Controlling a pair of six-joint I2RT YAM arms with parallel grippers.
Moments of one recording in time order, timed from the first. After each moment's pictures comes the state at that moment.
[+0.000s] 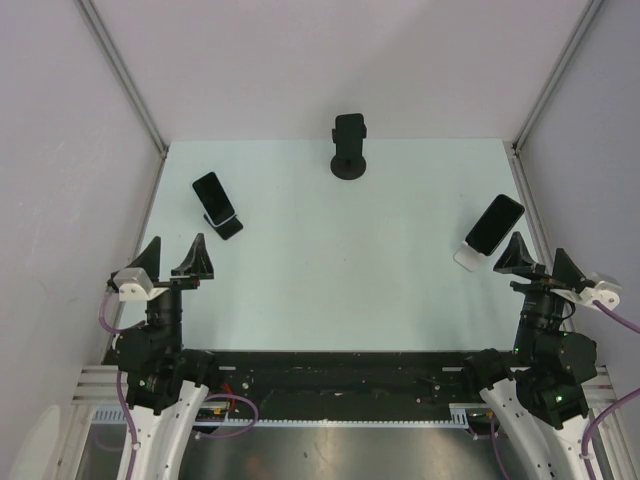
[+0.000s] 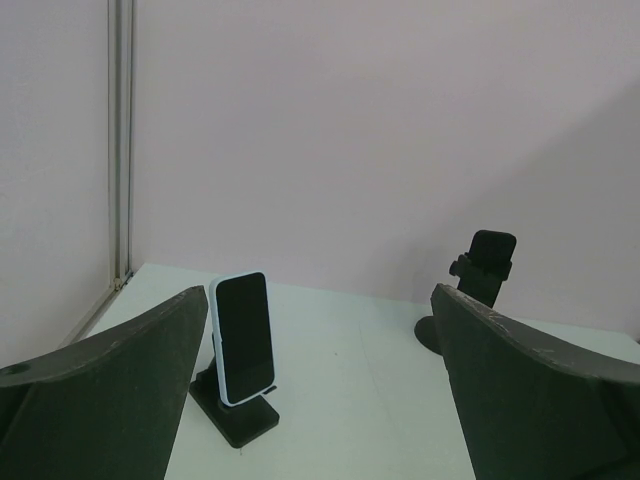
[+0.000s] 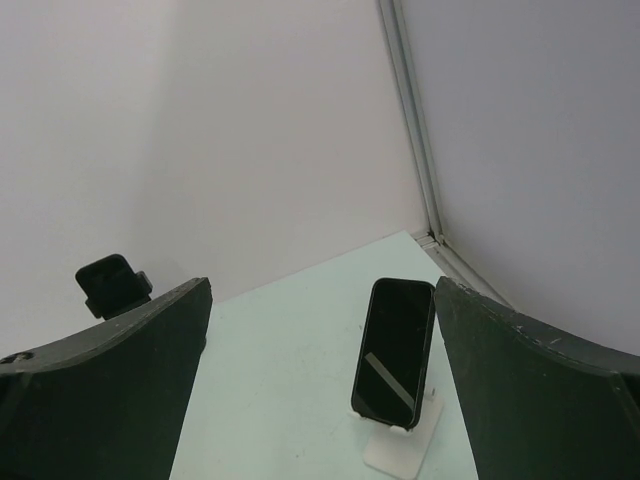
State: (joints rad) left arm -0.19 0.01 0.41 0.05 -0.20 -0.13; right arm 0.37 0.04 0.58 -0.09 0.64 0.06
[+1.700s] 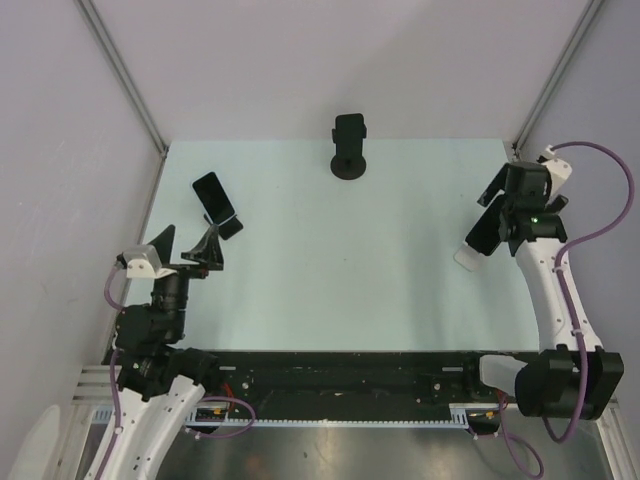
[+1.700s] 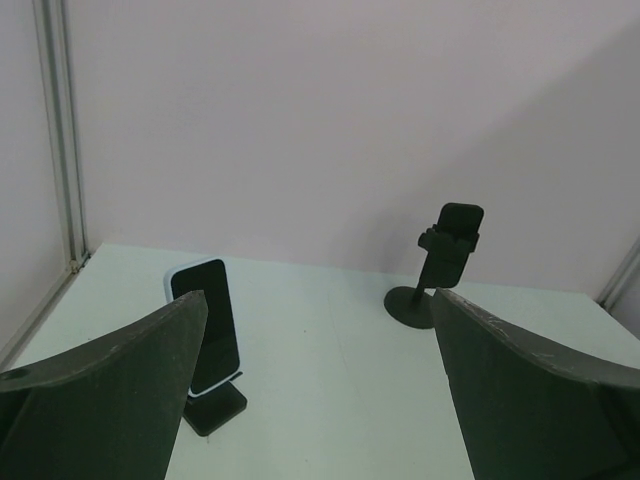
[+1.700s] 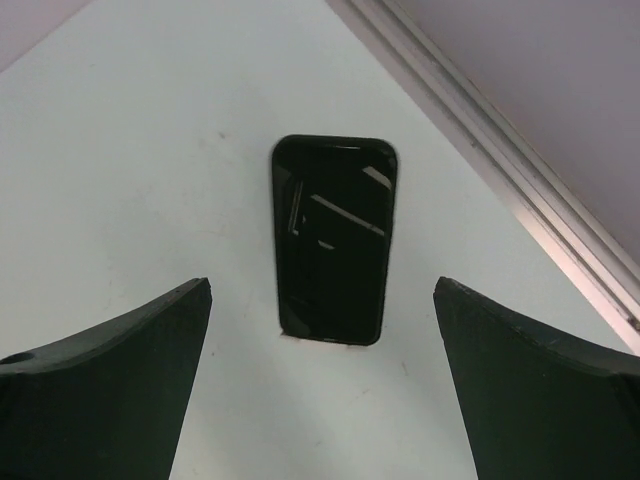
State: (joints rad) left arm -0.33 0.19 0.52 0.04 -0.27 -0.12; right arm 0.01 1.16 1.14 -0.53 0.46 0.41
